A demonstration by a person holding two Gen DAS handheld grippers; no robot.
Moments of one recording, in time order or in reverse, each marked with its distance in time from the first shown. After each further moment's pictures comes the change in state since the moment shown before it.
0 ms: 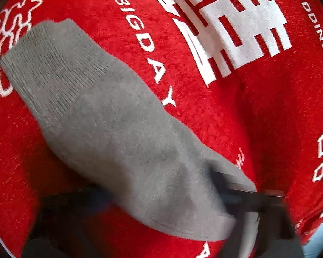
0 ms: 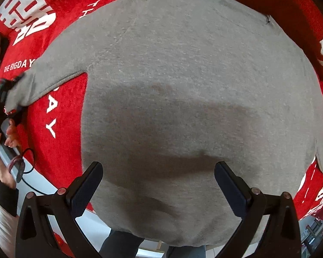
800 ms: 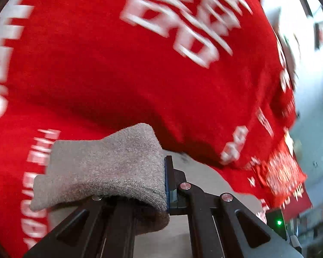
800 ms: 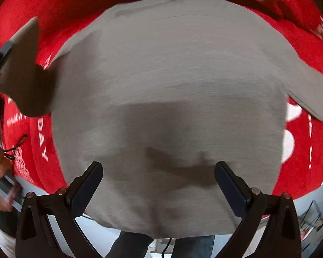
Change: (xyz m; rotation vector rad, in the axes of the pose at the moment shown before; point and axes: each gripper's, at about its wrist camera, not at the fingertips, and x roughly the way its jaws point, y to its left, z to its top) left arm -0.006 -0.318 -0.185 0.817 0.167 -0.408; right arm -0.030 -0.161 -0.051 0.372 -0.079 0.121
